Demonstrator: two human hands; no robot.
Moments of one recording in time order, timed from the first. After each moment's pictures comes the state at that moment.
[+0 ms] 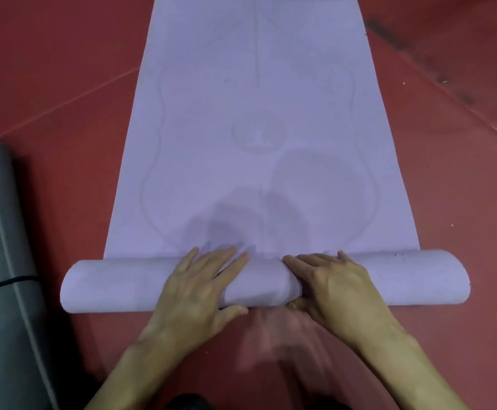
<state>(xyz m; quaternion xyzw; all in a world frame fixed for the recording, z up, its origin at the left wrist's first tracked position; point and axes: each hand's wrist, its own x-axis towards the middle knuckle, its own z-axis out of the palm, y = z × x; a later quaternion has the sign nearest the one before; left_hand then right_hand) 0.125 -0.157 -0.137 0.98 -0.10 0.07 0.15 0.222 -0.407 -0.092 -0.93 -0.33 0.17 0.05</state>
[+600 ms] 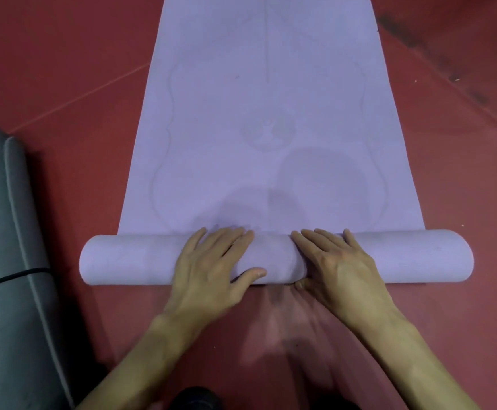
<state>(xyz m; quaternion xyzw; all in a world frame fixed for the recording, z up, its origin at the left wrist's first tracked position) 0.149 -0.165 -0.139 0.97 -0.02 0.14 0.18 0.231 -0.399 -0.100 -0.94 -0.31 0.09 0.08</state>
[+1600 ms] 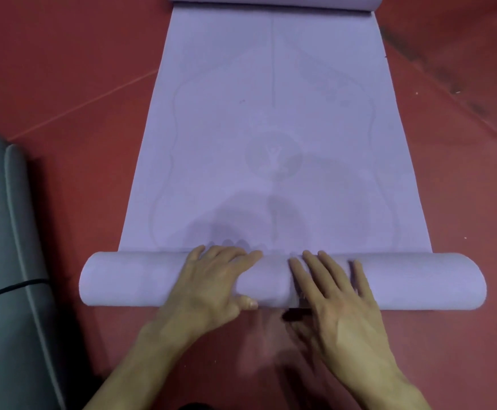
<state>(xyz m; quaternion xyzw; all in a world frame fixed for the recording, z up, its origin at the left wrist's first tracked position) 0.167 -0.155 -0.103 0.97 -0.02 -0.20 0.17 0.190 -0.402 -0.104 -0.95 -0.31 0.04 0.06</state>
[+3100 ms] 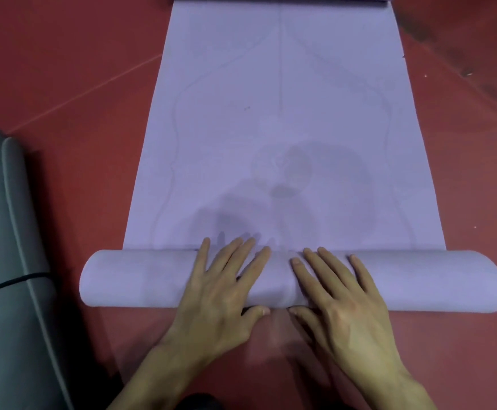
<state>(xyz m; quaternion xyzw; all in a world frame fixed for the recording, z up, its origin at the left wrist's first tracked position) 0.128 -0.176 -0.127 0.98 -0.08 0.04 0.16 0.181 -0.412 -0.114 -0.94 -0.33 0.02 0.12</state>
